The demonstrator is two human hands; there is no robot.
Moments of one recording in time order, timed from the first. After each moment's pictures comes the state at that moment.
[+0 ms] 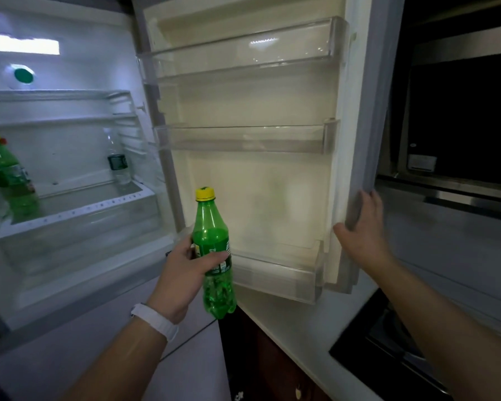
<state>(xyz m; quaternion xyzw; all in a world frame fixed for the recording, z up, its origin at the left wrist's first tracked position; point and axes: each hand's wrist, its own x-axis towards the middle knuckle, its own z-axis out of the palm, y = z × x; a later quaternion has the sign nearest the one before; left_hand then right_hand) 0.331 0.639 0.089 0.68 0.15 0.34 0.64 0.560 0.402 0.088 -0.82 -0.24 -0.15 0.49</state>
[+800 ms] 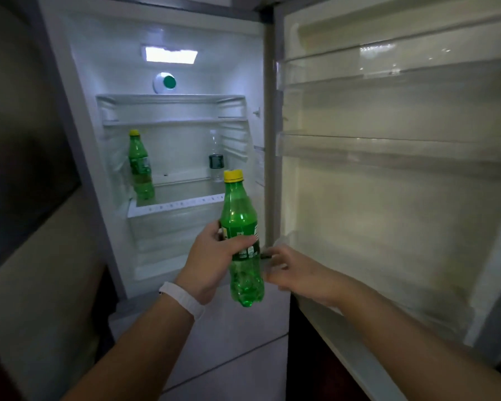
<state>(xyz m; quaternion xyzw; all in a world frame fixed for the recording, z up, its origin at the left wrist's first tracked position) 0.255 0.770 0.119 0.64 0.21 0.40 0.61 0.403 0.651 0.101 -0.70 -0.51 0.31 0.39</state>
